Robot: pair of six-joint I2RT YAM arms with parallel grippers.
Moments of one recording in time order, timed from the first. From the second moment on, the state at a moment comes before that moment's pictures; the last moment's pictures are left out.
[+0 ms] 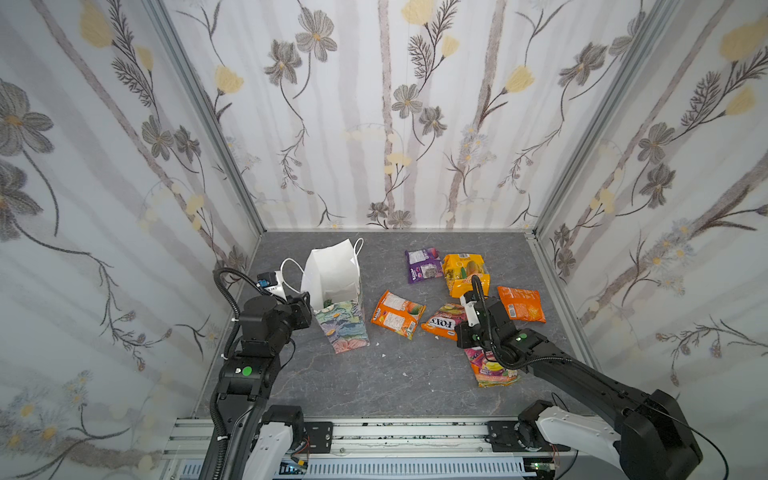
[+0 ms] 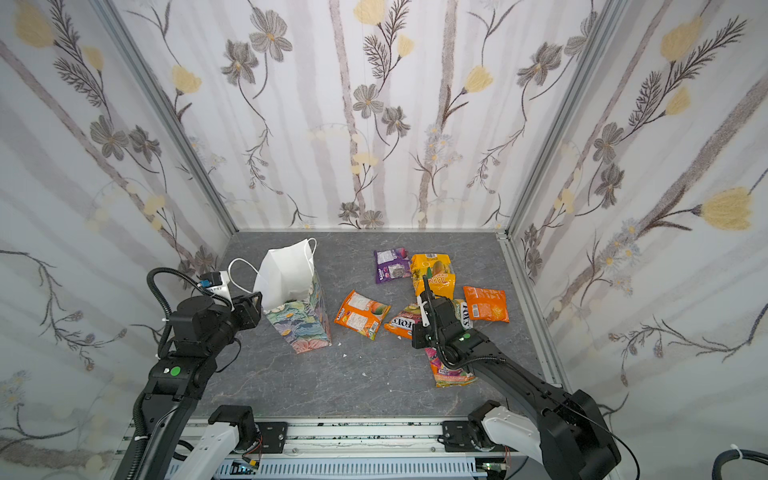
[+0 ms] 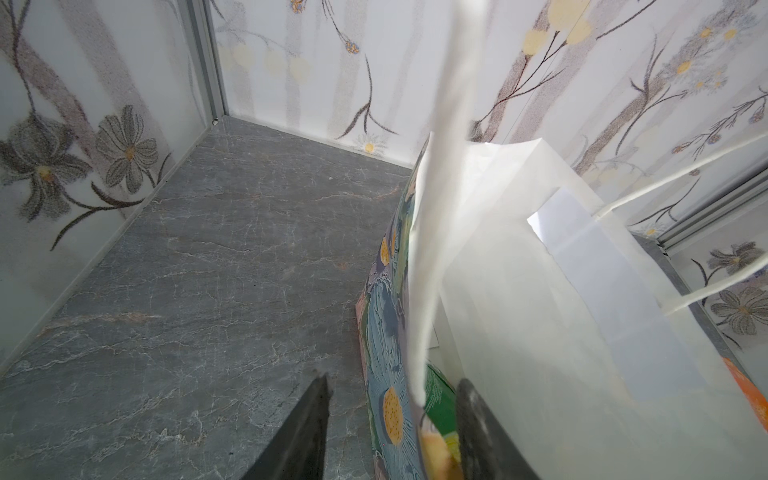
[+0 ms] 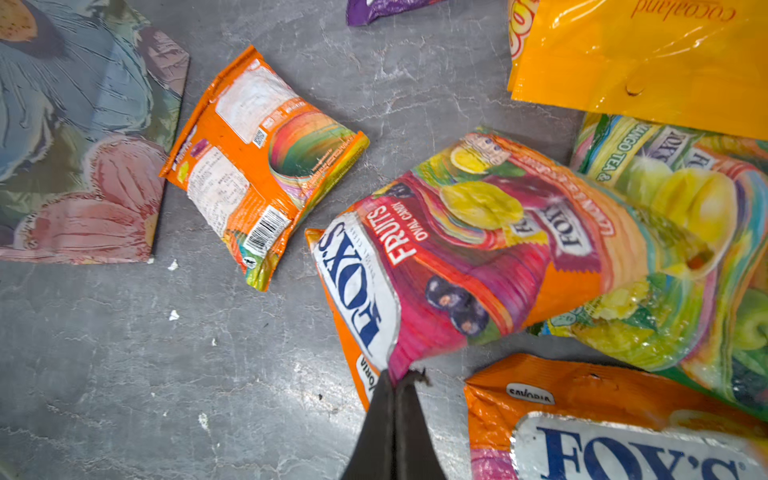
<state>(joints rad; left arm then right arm) -0.08 0.63 0.75 -0.52 0.04 -0.32 0.56 1.10 0.60 -0.31 -0.05 0.38</state>
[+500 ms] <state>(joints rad) -0.08 0.64 0.75 -0.52 0.04 -0.32 0.56 1.04 0.70 -0.34 -0.14 0.36</state>
